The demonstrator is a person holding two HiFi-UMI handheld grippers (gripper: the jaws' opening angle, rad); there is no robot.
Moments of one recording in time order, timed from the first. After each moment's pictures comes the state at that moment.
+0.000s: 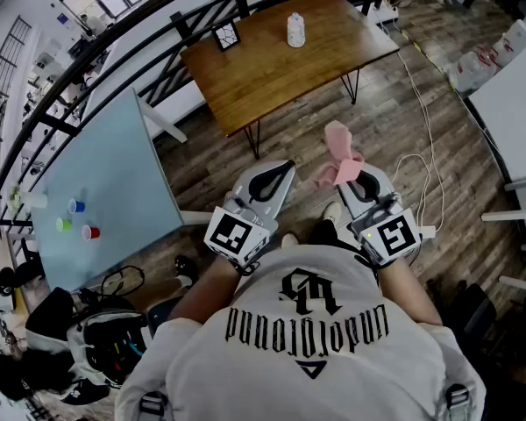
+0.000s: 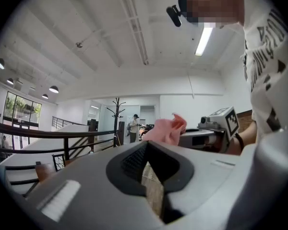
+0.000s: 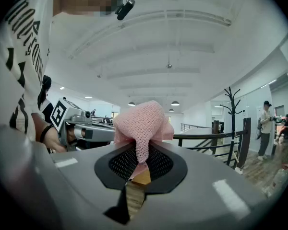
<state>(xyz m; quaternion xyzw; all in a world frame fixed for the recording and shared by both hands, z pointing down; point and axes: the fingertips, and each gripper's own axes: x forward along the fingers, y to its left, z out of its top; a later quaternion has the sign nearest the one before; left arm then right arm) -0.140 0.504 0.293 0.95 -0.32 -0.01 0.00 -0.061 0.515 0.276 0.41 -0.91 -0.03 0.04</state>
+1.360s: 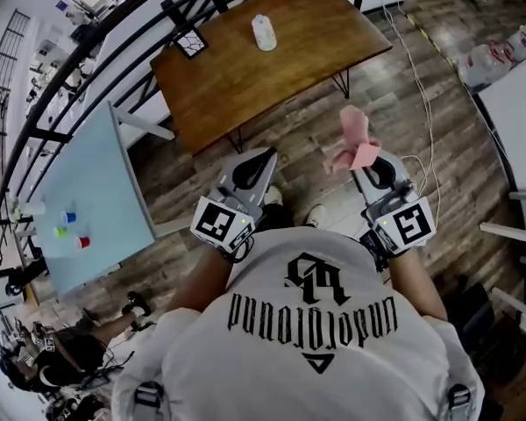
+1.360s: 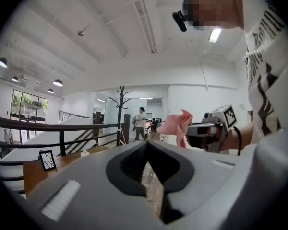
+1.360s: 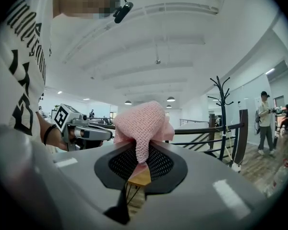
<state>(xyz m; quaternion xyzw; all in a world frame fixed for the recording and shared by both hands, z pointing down) 0.007 0.341 0.320 0.93 -0.36 0.02 0.03 0.146 0.352 0.291 0.41 -0.91 0.00 0.03</state>
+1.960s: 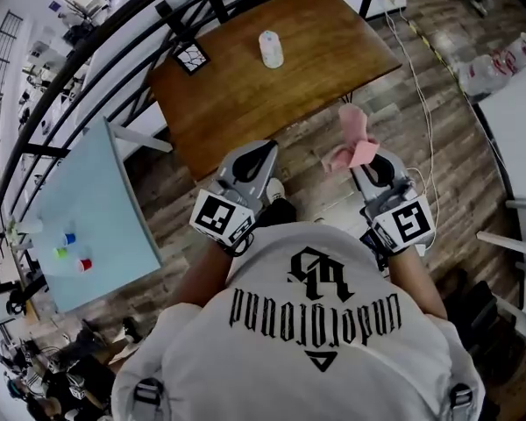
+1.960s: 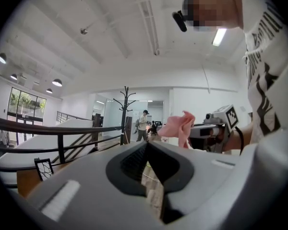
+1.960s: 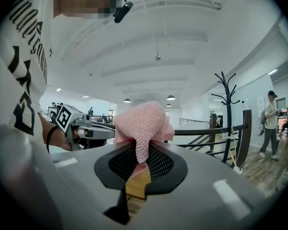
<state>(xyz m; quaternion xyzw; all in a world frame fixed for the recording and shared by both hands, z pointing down) -0.022 0.223 0.322 0.93 -0.35 0.01 0.02 0.111 0.243 0.295 0.41 -0.91 0.00 0.04</state>
